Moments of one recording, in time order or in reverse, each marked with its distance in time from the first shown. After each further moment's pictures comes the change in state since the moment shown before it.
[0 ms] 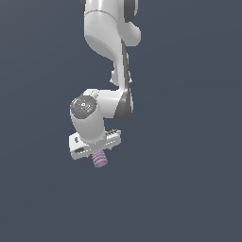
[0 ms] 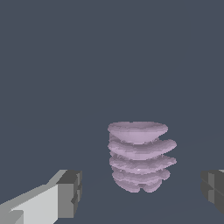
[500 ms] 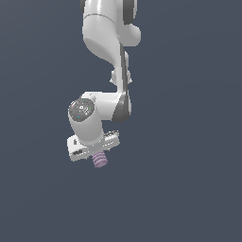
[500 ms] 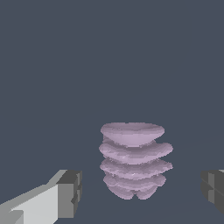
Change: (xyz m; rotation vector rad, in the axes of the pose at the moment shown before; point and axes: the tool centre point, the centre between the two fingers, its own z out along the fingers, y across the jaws) arm 0.000 0.008 0.008 -0.002 0.001 -0.020
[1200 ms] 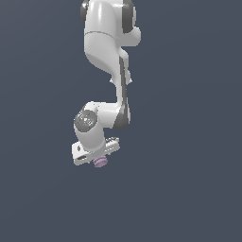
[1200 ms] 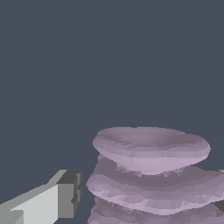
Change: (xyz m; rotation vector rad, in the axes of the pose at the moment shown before) arm -0.001 0.000 0.048 0.001 -0.002 -0.004
